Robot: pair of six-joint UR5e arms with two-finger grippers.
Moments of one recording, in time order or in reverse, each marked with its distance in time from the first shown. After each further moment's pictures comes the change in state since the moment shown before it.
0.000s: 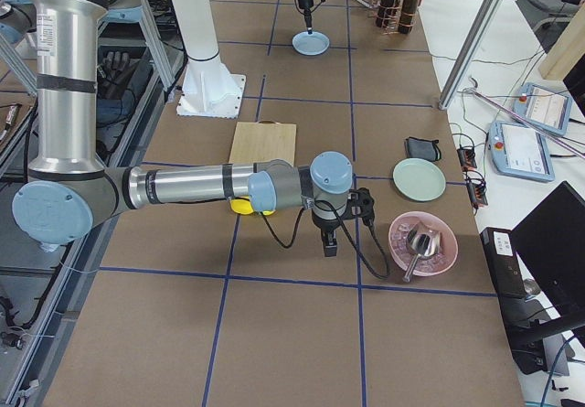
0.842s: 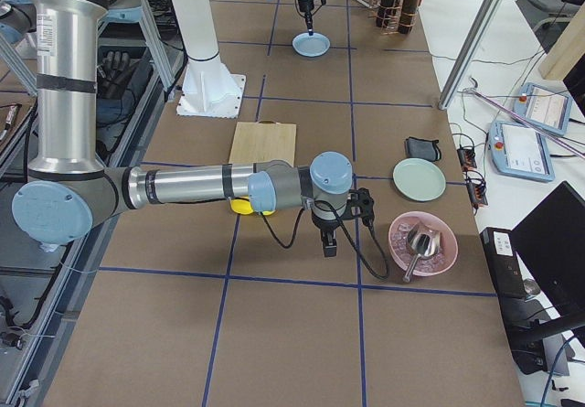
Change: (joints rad) left arm 0.006 -0.016 0.005 -0.002 0.021 -0.004; right arm 0.000 -0.002 0.000 0.000 0.000 0.000
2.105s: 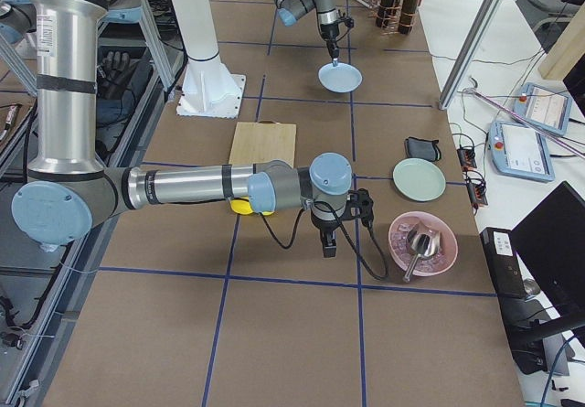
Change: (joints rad) left arm 0.053 -0.667 0.202 0.294 0.037 -0.255; right arm -0.001 -0.001 0.000 0.000 0.001 0.001
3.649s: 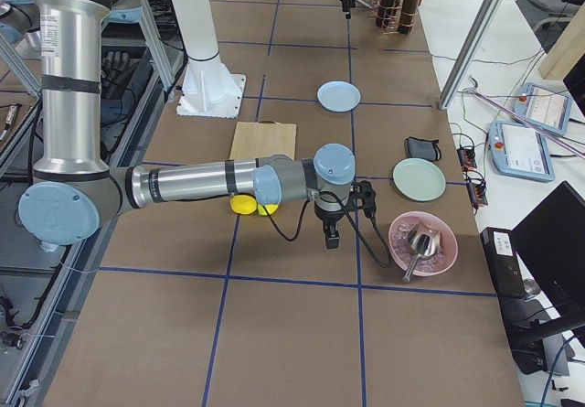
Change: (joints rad) left arm -0.419 0.221 -0.317 0.495 -0.207 1.010; right arm -0.045 0.018 0.029 0.000 -0.012 0.069
